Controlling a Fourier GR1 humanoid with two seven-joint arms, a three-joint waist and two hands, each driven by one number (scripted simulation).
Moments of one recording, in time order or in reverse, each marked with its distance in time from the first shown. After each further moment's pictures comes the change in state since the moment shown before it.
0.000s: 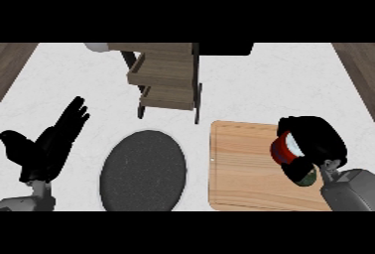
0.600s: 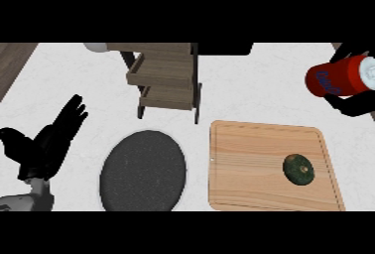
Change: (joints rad) left arm -0.014 0.001 0.017 0.014 -0.001 -0.007 0.002; right arm -0.276 -0.150 -0.373 0.109 -0.216 -0.051 -0.349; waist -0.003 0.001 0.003
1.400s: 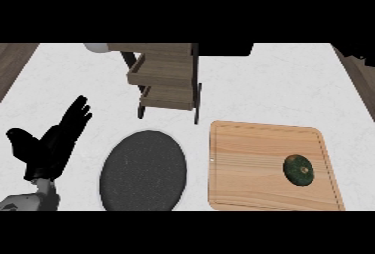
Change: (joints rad) left arm -0.001 -0.025 -0.007 0.006 -0.025 -0.007 0.000; right arm -0.434 0.126 -0.116 -0.156 -0.372 0.165 0.348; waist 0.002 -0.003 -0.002
